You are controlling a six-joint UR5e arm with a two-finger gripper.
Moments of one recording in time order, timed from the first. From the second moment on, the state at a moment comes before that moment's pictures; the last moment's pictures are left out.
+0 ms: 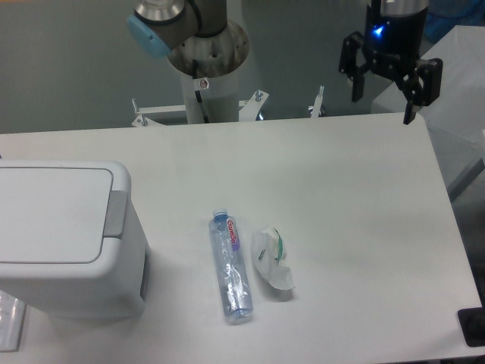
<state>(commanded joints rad) 2.80 -1.64 -1.41 -1.37 1.43 1.57</state>
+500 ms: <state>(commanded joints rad) 2.67 -1.66 -1.41 -1.36 1.42 1.04</state>
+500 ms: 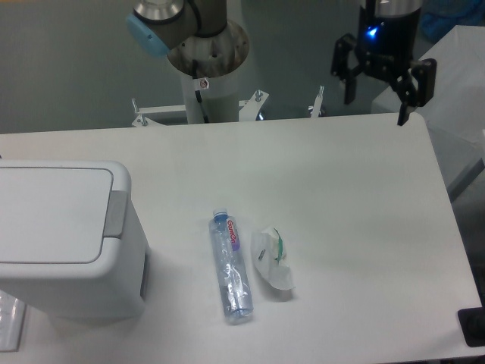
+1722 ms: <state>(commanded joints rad) 2.33 -1.77 -1.43 -1.11 1.17 0.09</state>
